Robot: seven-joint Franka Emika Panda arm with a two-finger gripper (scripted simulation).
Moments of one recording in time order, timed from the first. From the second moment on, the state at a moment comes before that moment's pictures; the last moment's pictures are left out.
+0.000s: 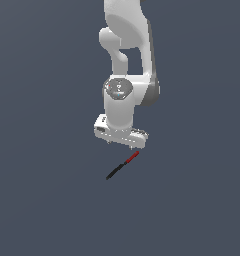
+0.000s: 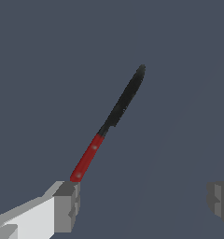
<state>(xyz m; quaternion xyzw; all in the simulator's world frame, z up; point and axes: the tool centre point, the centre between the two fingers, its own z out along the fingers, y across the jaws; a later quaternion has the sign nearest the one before) 0.012 0.000 0.128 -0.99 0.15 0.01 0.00</state>
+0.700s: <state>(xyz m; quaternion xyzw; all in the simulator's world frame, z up) 0.040 0.010 0.083 -0.95 0.33 0.01 0.00</state>
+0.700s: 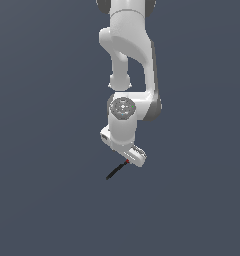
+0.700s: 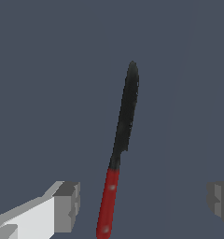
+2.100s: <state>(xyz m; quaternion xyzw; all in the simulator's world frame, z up) 0.051 0.015 0.023 -0.91 0.41 0.00 0.00</state>
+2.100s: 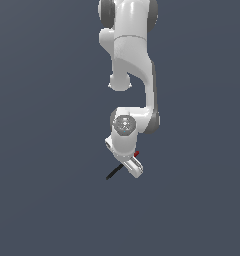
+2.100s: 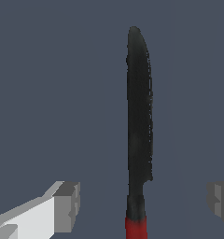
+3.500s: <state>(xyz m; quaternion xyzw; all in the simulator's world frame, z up) 0.054 0.015 0.039 -0.91 0.42 0.00 0.00</state>
